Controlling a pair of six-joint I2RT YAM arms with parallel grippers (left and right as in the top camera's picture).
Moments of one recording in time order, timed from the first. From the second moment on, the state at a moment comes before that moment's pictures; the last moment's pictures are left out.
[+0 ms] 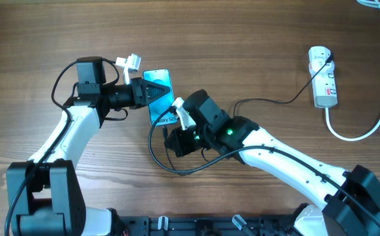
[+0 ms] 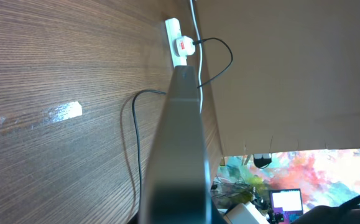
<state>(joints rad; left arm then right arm) 0.01 1.60 0.90 -0.17 1.18 -0.42 0.82 1.57 1.00 -0.34 -0.50 0.55</state>
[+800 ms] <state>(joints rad) 0.01 1.60 0.90 -0.17 1.18 -0.41 0.80 1.57 1.00 -0.35 -0.51 0.55</state>
